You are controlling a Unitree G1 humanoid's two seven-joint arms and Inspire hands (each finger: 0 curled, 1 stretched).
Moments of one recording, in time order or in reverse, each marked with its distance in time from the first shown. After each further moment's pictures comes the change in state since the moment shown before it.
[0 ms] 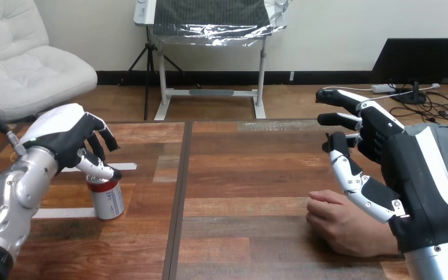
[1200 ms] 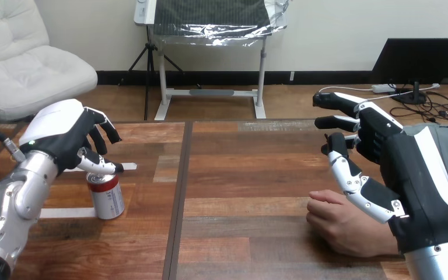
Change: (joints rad) left arm 0.035 0.000 0.008 0.013 0.007 -0.096 0.131; right arm -0.001 -0.003 -0.004 0.000 0.004 0.001 0.014
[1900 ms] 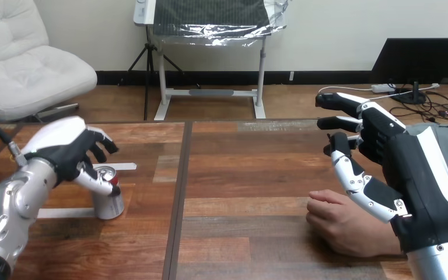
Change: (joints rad) left arm 0.000 0.003 -0.008 -0.014 0.036 0.095 -0.186; right arm -0.002 -0.002 -0.010 0.000 0.010 0.016 0.003
